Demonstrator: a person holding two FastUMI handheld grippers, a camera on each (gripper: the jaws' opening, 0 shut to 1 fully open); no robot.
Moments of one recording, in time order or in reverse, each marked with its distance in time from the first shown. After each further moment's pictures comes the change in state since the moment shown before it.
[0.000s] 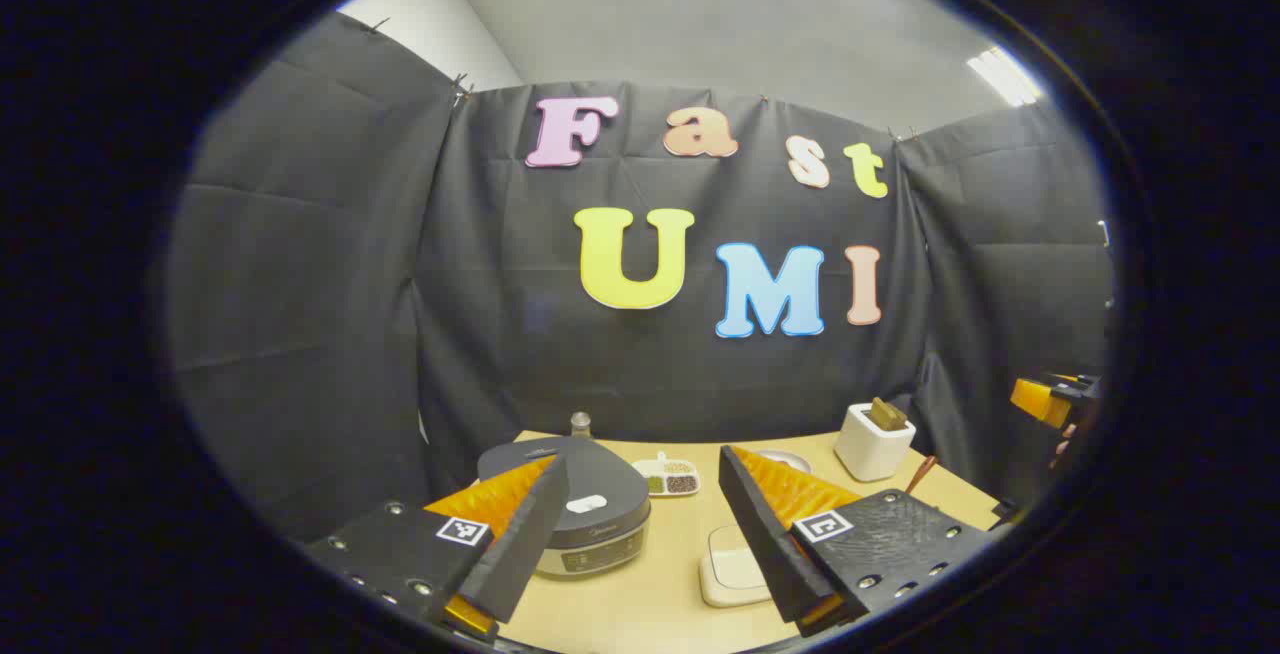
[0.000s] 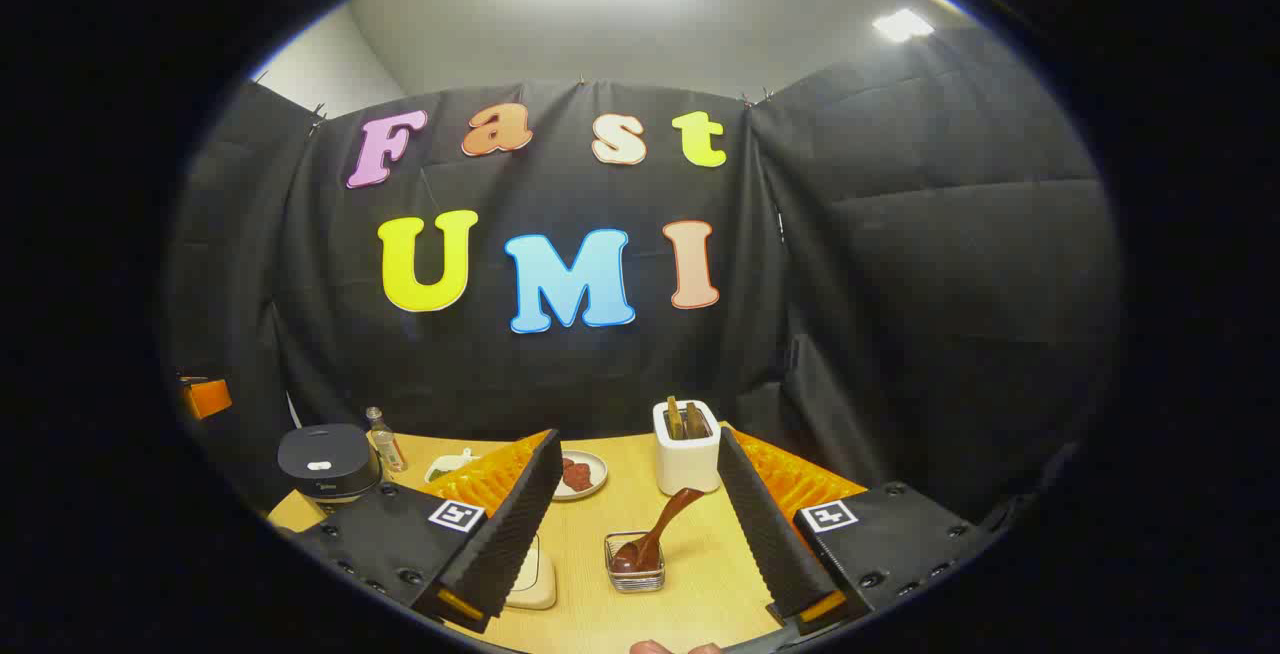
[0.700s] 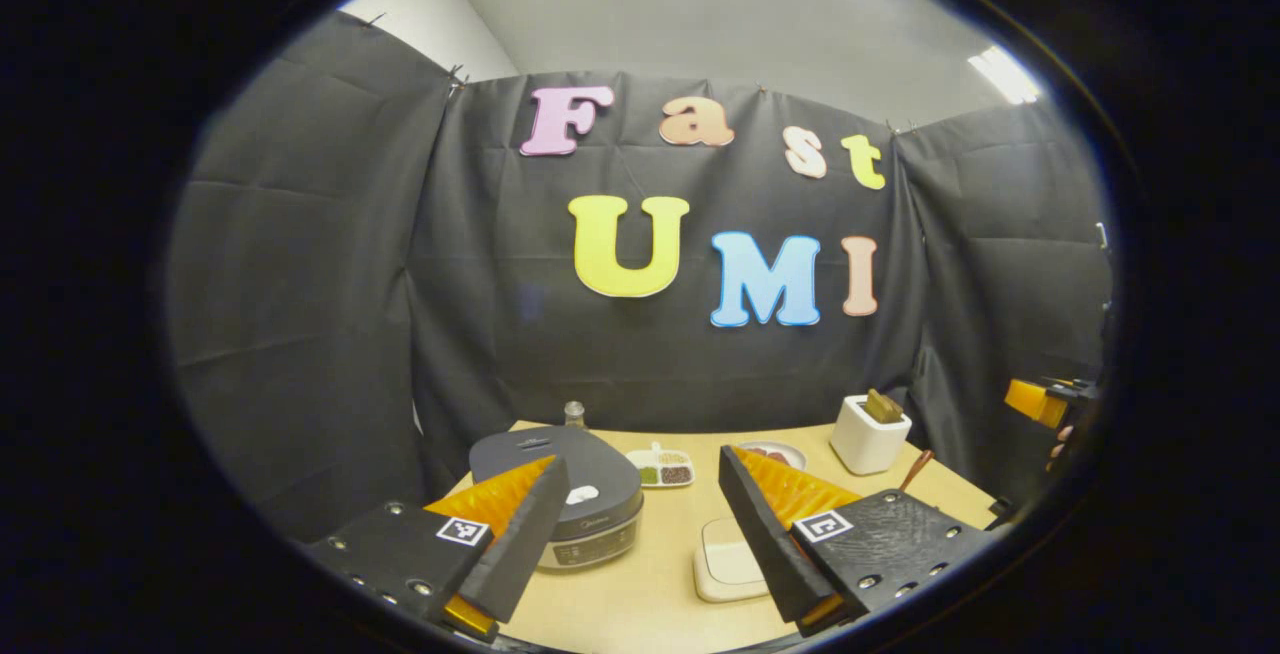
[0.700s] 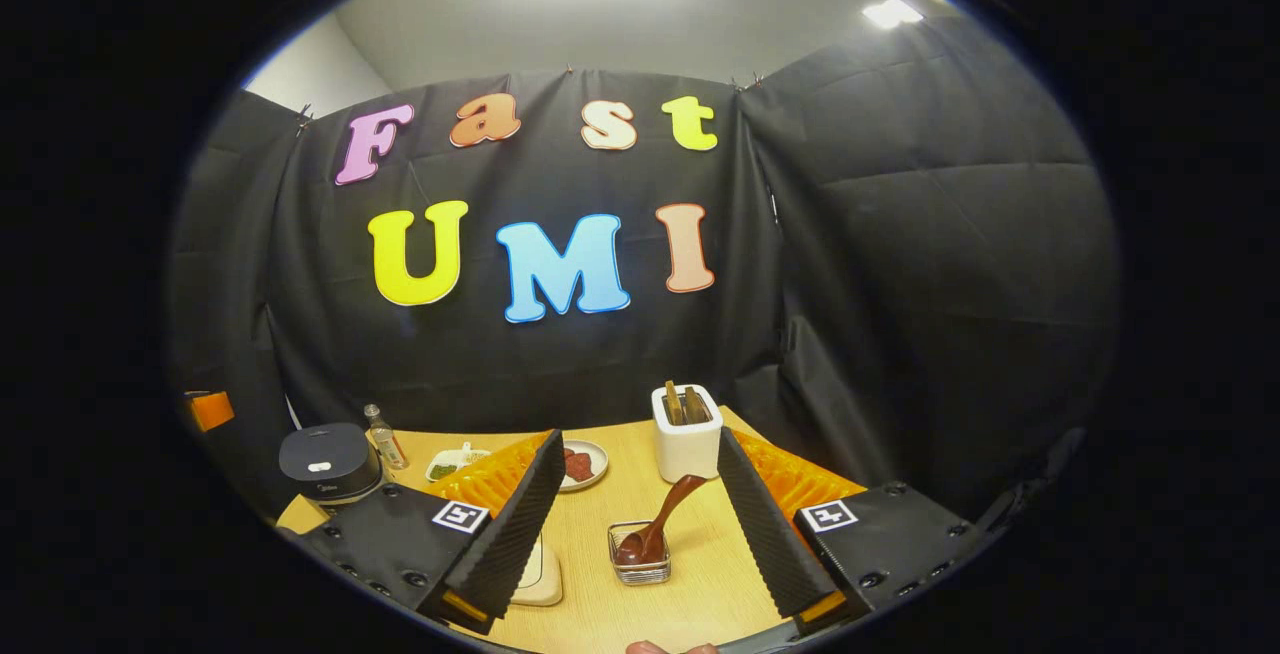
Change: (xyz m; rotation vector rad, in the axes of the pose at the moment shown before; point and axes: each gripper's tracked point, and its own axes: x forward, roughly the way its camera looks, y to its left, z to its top) left arm 0.005 -0.003 -0.017 -0.013 0.028 -0.005; right arm 0.006 0.000 -0.017 0.032 0.054 -0.014
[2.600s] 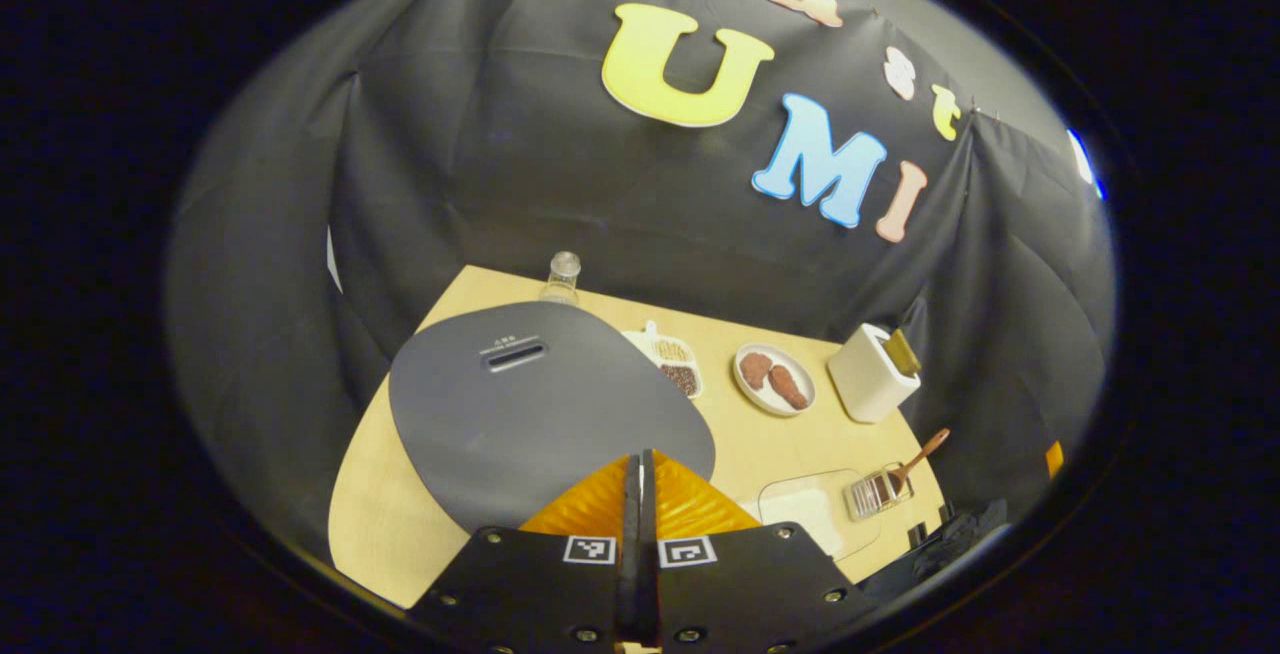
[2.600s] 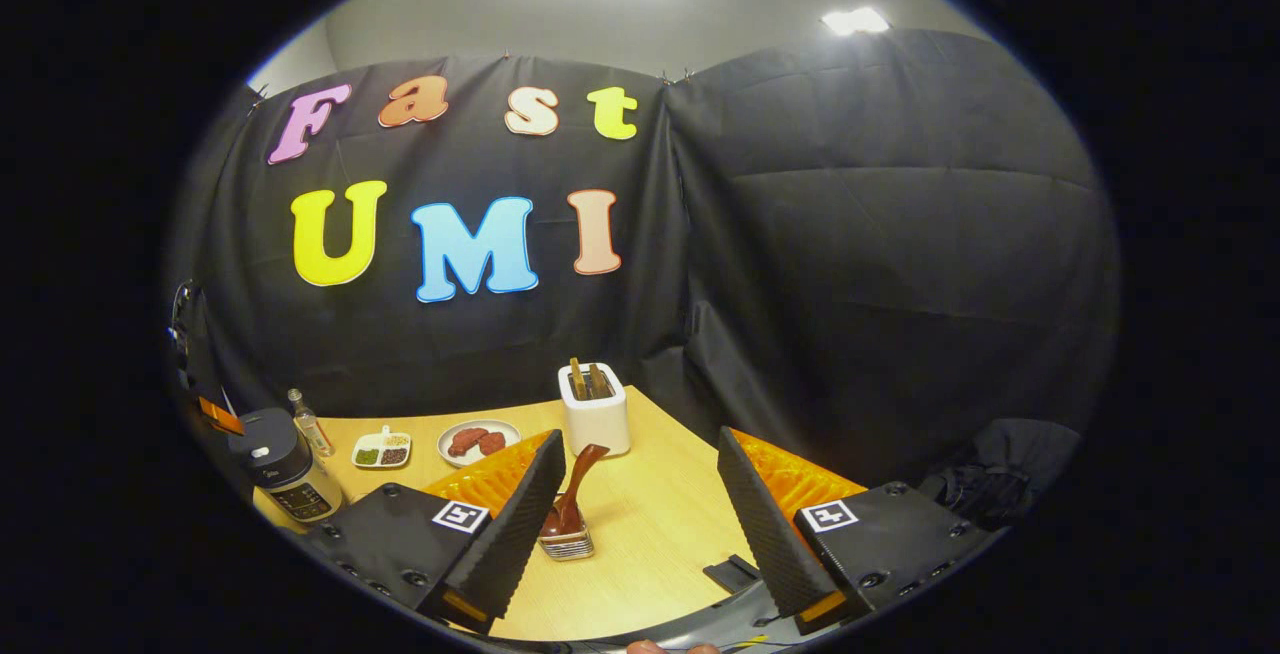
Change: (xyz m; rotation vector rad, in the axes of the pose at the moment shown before) left arm 0.198 0.082 -0.153 -0.229 0.557 -0.177; right arm -0.047 -0.059 -0.015 -0.003 0.038 -0.282
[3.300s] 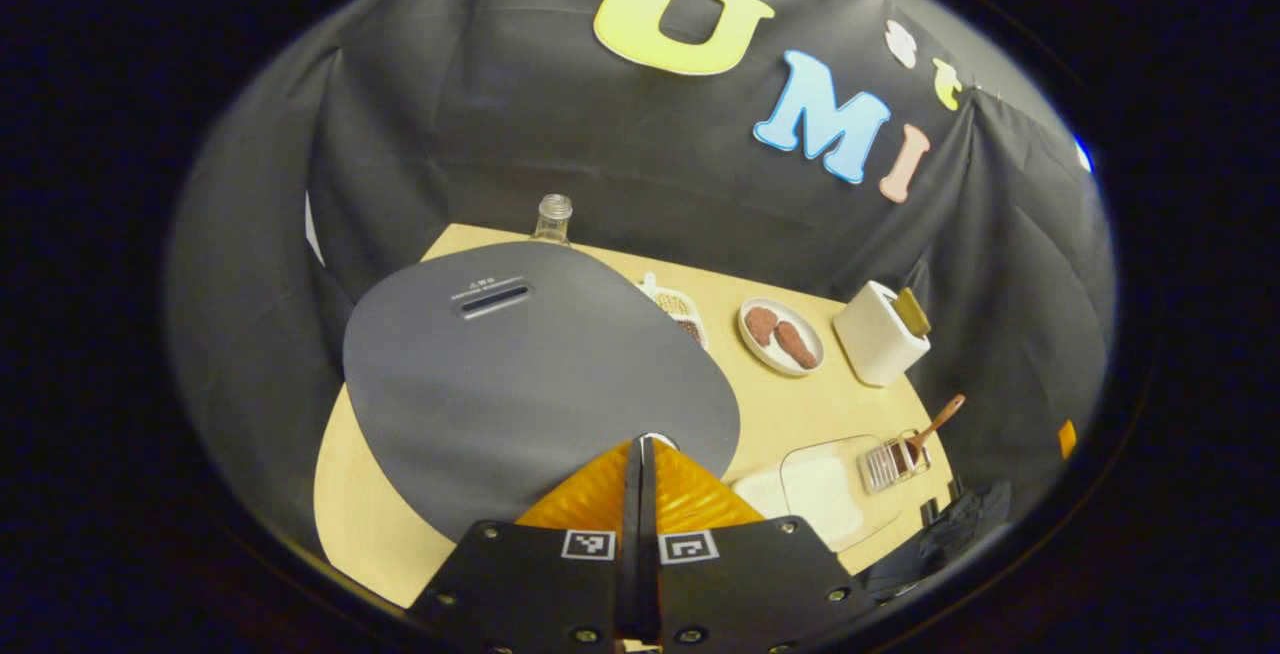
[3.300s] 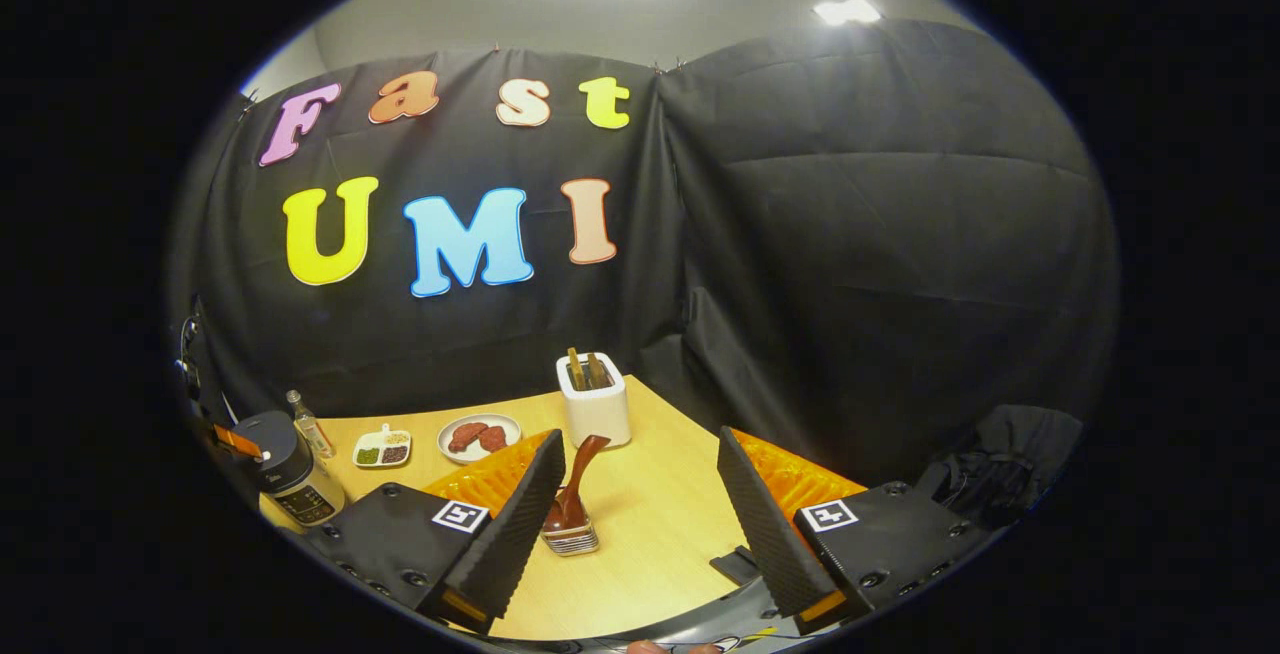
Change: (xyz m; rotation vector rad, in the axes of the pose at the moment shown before) left arm 0.018 0.001 -0.030 -0.024 0.083 -0.020; right arm 0.002 0.001 -0.011 0.018 0.036 0.017
